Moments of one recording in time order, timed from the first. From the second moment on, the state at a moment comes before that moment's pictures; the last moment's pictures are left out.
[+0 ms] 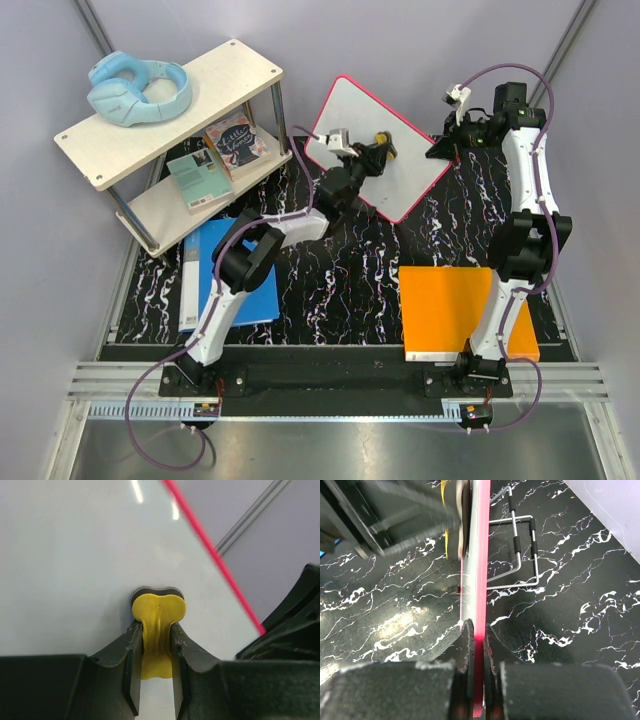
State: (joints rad) left arm -0.71 2.32 1.67 0.97 -0.21 -0.63; right arm -0.10 2.10 2.19 -1.09 -0.93 -0.78
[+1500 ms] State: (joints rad) left arm -0.82 2.37 1.41 0.73 -0.38 -1.46; right arm -0.10 2.09 2.19 -1.12 -0.94 -0.83
